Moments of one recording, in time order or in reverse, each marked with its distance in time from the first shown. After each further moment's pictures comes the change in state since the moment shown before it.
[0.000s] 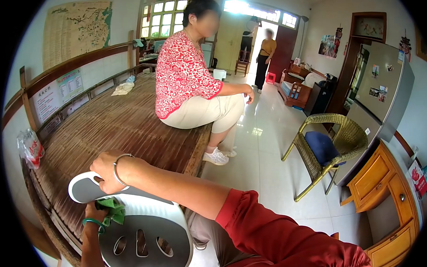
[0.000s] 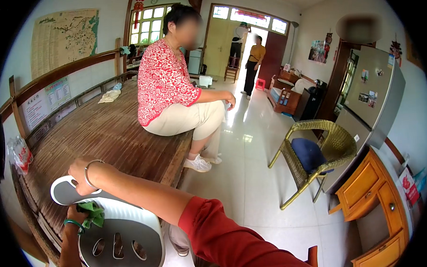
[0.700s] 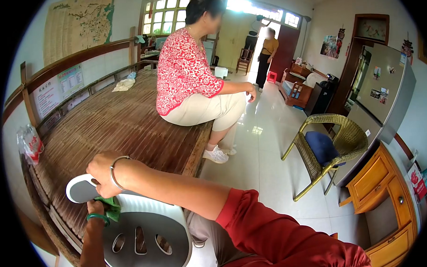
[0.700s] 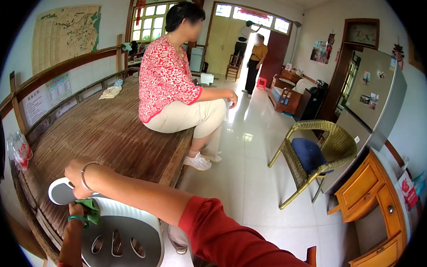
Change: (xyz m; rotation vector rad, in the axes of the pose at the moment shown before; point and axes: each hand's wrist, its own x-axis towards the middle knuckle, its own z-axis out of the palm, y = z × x) left_hand 0.024 -0.045 0.039 -0.584 0.337 -0.259; right_hand -0.005 -0.020 -0.005 -0.049 -0.065 0.017
